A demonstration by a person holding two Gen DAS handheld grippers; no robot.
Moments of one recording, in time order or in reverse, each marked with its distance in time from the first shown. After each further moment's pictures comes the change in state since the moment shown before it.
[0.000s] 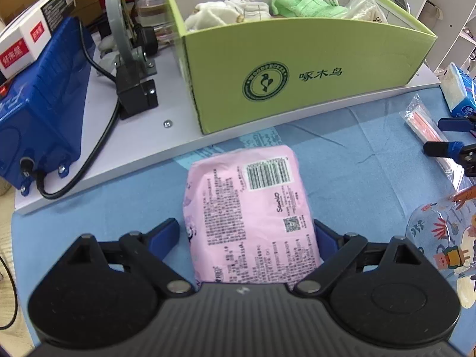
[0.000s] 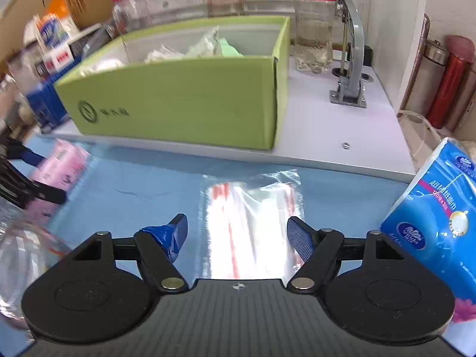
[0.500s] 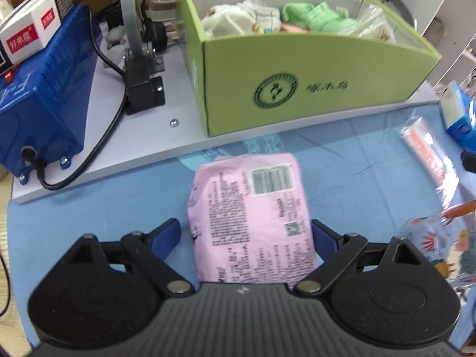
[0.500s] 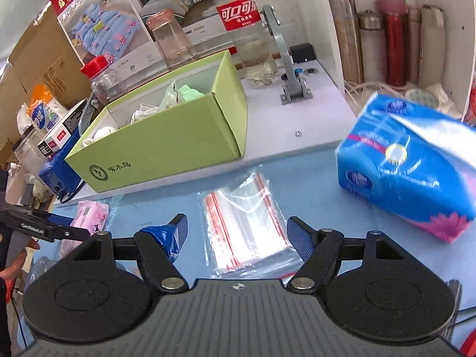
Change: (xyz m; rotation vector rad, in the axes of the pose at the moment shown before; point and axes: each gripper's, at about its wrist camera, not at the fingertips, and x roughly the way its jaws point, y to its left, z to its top) left arm -0.006 0.009 0.001 -0.066 0.017 -0.023; right arm -0.053 -0.032 -0.033 0.338 -0.130 0.088
